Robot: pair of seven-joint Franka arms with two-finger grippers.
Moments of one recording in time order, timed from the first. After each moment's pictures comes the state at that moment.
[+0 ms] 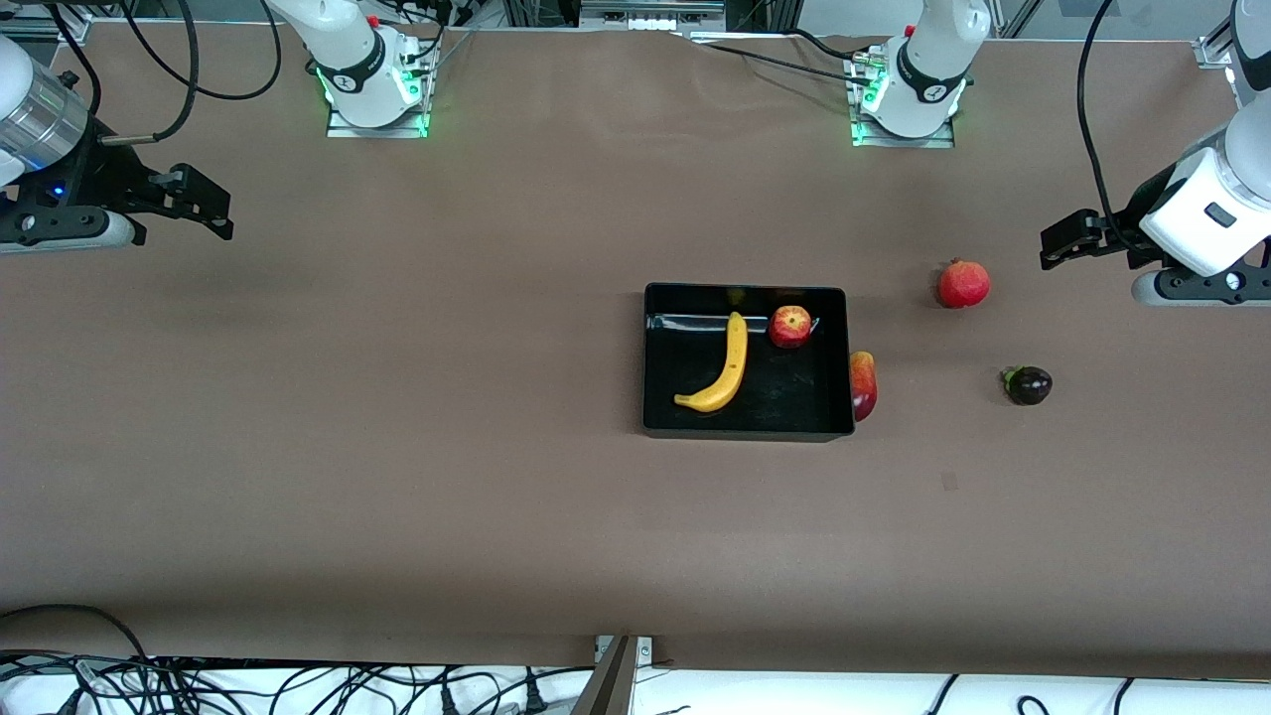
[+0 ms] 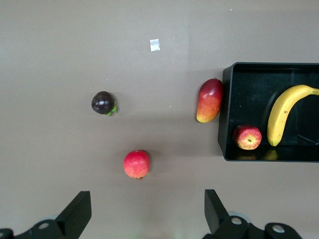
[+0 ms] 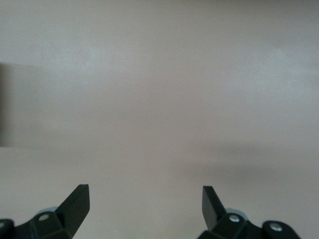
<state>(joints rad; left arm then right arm) -0.04 0.09 -0.02 -1.53 0.02 1.50 -0.08 0.14 -0.05 -0.05 -1.69 -0.01 1.64 0.02</state>
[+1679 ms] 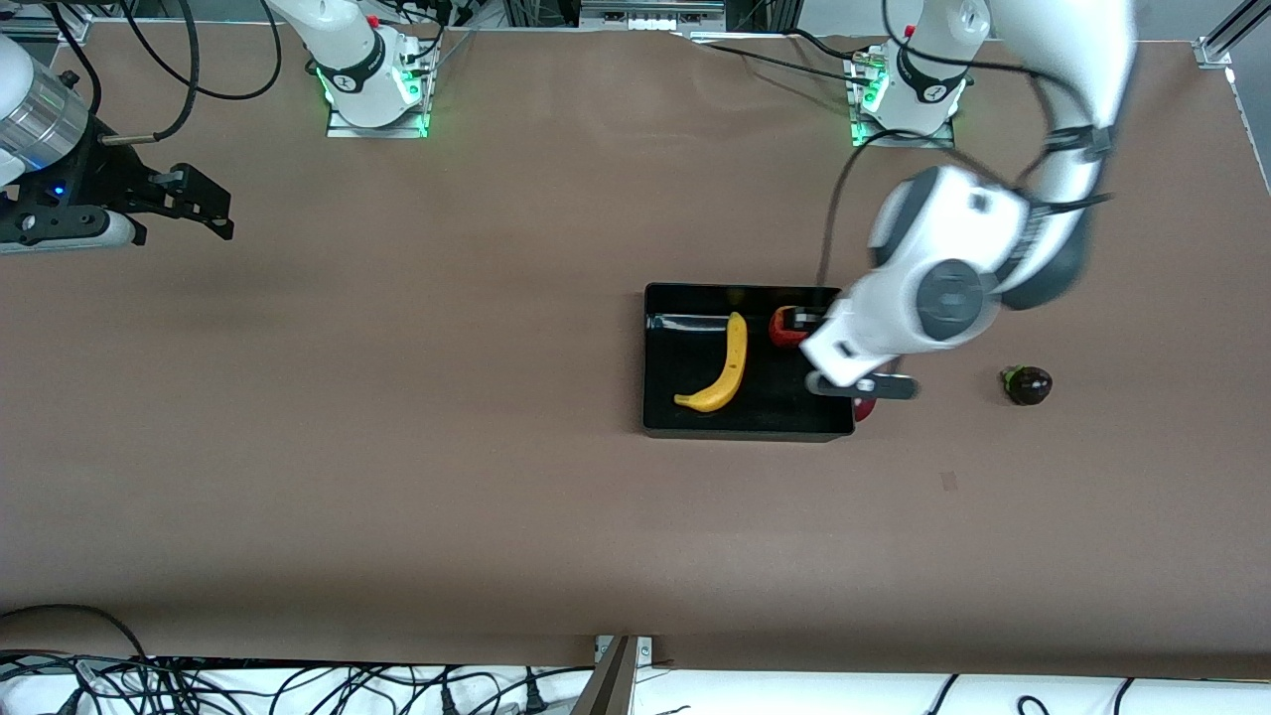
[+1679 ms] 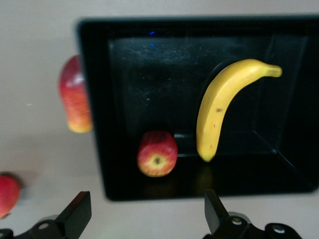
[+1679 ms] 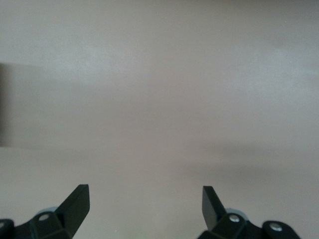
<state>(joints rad) -0.34 0.46 -0.11 -1.64 -0.07 1.84 -0.39 0.14 -0.05 -0.04 -1.68 -0.01 1.64 0.02</state>
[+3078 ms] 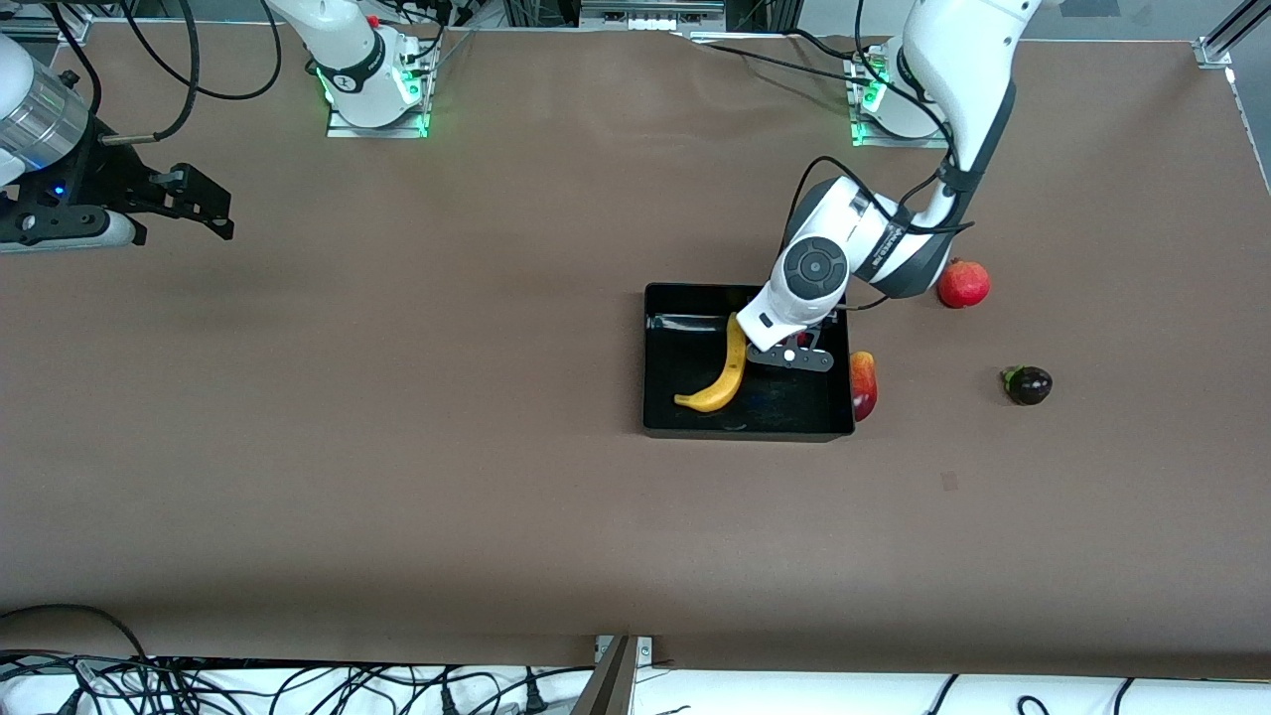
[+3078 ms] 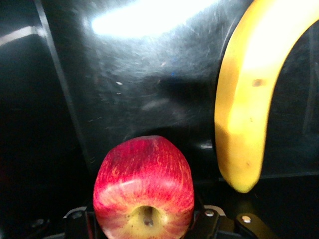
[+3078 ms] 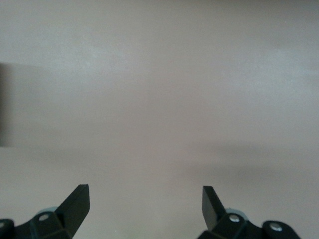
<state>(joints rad) -0.42 0.46 -0.10 -1.88 0.04 2.07 -0.41 0.14 -0.05 -0.04 -1.68 -0.01 1.64 0.02</state>
